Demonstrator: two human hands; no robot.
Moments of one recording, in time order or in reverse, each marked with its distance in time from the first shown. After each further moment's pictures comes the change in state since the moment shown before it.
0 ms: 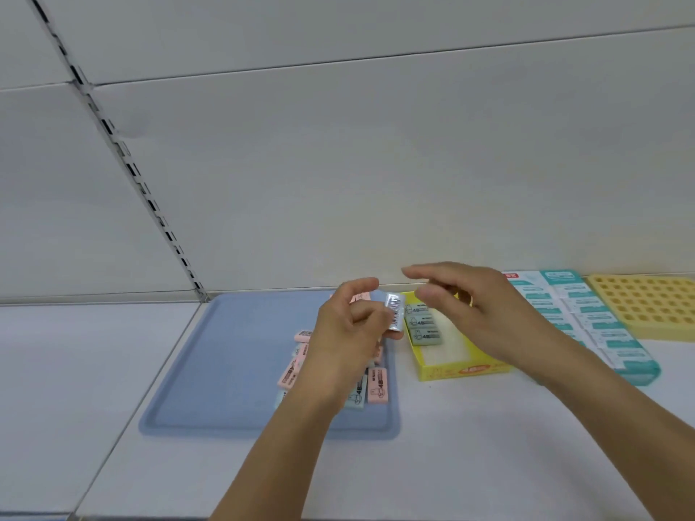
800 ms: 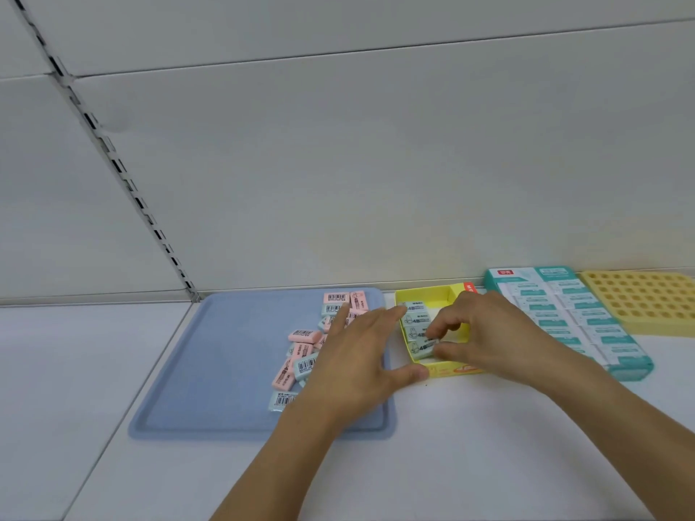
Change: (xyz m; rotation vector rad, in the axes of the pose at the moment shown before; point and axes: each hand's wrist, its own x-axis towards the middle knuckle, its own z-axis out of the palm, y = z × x) left_hand 0.011 -0.038 0.001 1.065 -0.225 0.355; right_hand -0.015 0.023 -0.001 -0.421 -0.241 0.122
